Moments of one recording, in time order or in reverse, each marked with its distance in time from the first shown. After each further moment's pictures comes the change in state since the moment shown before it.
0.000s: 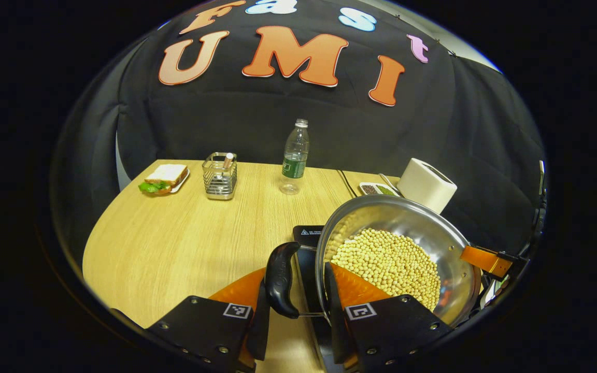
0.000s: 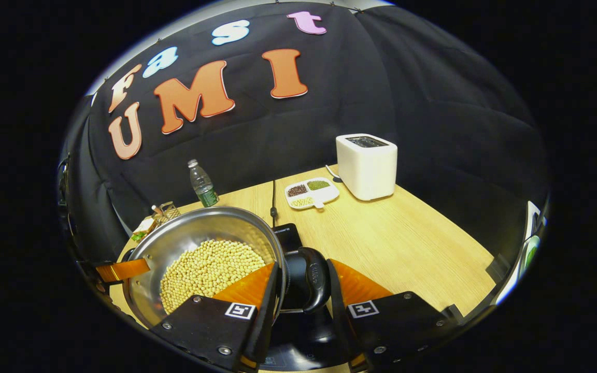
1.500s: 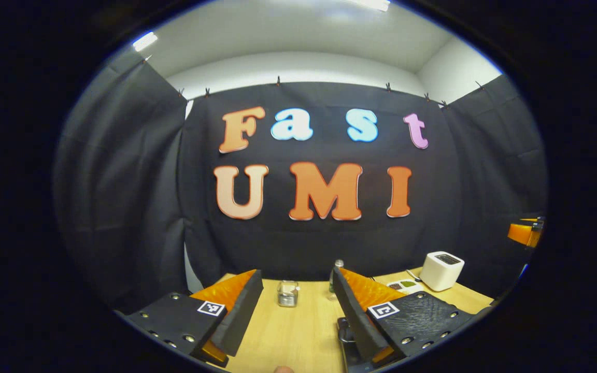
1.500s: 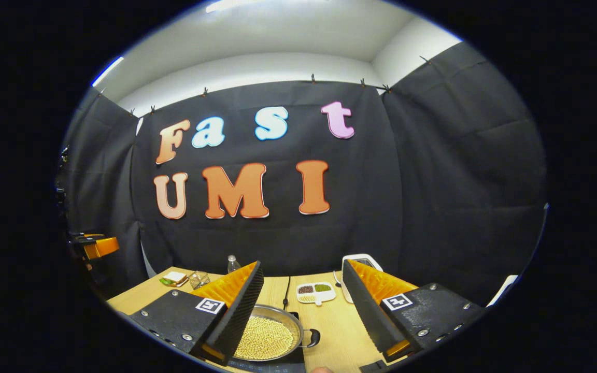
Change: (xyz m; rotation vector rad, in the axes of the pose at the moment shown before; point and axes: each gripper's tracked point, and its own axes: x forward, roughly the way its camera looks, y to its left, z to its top) left arm -0.289 0.026 0.208 0.145 -0.719 0.262; right arm -0.226 0.008 0.219 -0.143 -0.555 0.165
